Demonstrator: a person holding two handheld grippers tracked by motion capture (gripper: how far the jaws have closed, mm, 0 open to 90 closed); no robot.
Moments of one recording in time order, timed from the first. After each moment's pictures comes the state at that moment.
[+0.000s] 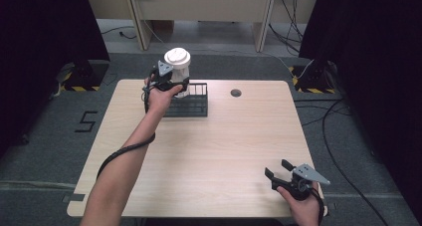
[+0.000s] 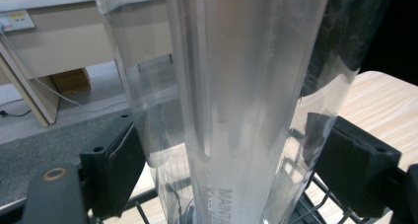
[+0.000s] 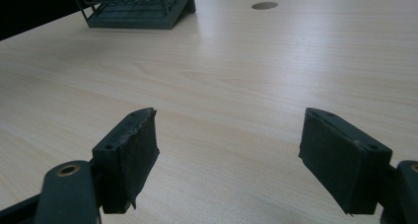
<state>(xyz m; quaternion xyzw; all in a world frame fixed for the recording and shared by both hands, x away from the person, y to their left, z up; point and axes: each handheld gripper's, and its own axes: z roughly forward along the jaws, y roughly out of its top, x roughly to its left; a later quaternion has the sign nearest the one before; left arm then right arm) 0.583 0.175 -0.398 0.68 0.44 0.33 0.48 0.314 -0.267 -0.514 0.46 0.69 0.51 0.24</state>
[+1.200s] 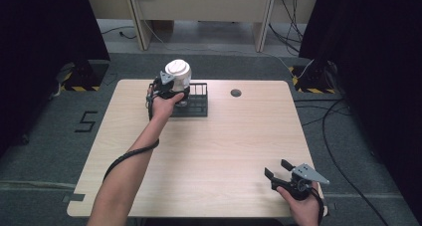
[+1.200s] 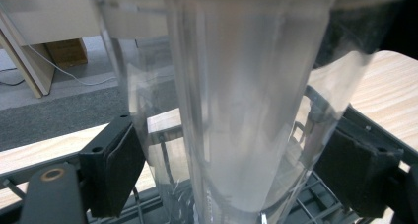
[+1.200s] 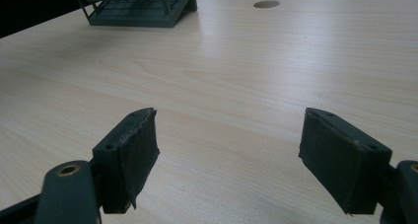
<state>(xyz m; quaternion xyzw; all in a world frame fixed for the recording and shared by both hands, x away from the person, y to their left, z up) 0.585 0.173 -0.439 0.68 0.47 0.31 0.47 0.314 -0.266 -0.514 0.45 0.70 0.50 0.24</state>
